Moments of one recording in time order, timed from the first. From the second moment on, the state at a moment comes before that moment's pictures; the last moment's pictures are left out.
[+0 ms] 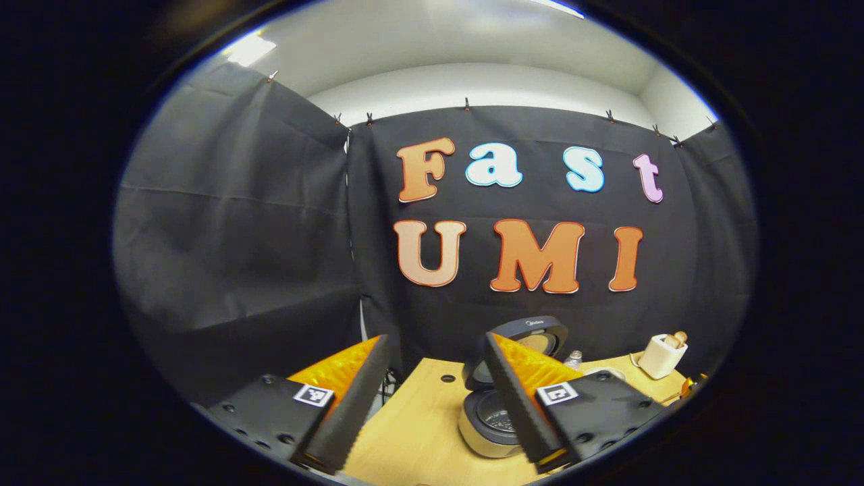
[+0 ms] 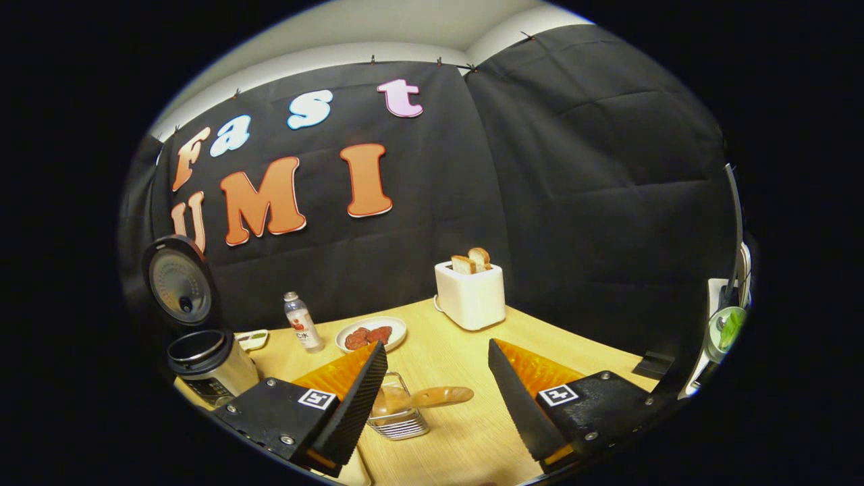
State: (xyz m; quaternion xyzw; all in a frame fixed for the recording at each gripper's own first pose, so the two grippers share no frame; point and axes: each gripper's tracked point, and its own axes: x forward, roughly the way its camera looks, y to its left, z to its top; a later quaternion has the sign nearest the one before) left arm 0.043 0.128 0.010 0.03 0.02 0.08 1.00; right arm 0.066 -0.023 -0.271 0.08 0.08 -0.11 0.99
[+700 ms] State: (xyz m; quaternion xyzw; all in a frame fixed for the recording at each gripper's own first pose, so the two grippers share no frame) left arm 0.025 0.169 0.011 0.09 0.01 0.17 0.98; right arm 0.084 0.004 -0.341 0.27 0.16 -0.10 0.94
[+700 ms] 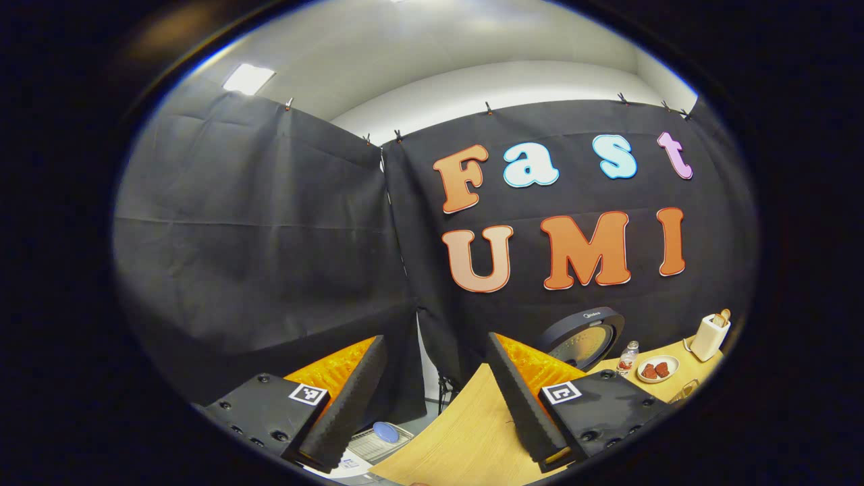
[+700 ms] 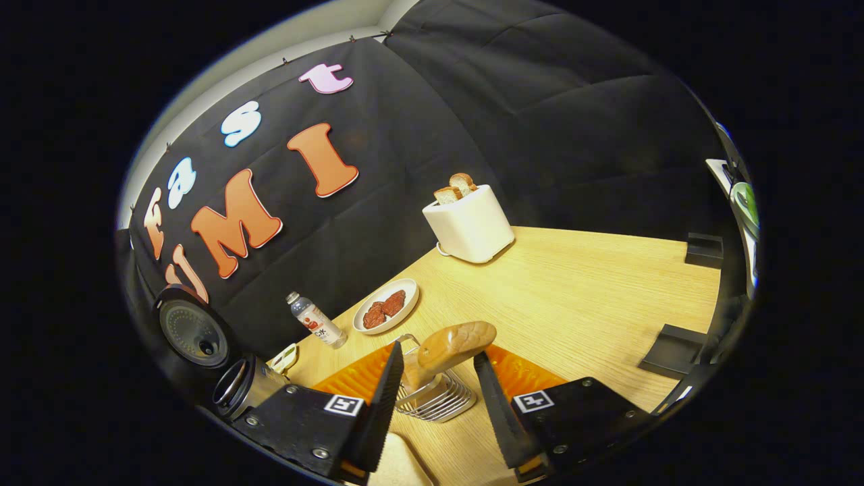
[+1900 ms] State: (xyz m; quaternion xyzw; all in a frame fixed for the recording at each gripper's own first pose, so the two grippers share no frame) left arm 0.035 0.183 0.029 0.08 -0.01 0.11 0.99; right arm 0.098 0.048 -0.235 0.16 0.18 -0.07 0.97
